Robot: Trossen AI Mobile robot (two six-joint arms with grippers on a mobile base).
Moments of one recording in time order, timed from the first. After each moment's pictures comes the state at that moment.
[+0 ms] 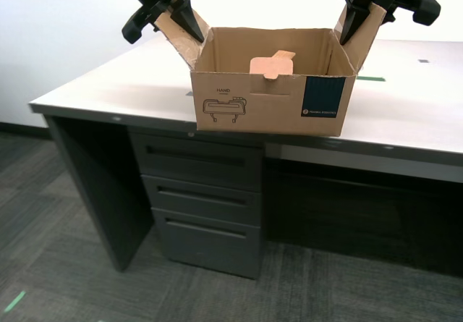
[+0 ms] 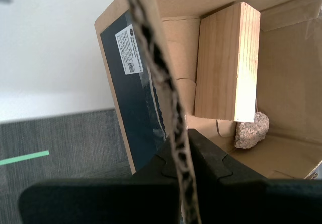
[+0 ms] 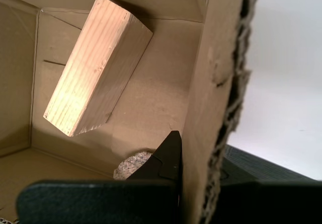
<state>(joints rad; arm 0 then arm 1) 0.27 1.69 1.26 -0.71 -0.22 0.29 -0.37 1.95 1.55 -0.67 0.50 -0.20</state>
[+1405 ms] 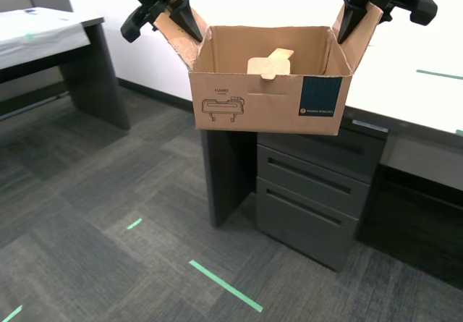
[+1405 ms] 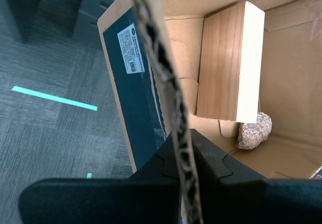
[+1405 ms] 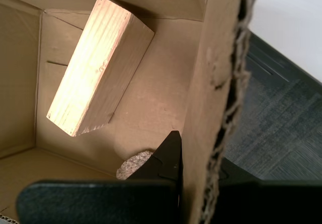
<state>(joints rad) 0.27 1.69 1.26 -0.68 -0.22 0.30 -0.37 1.95 1.55 -0.66 0.48 -0.20</state>
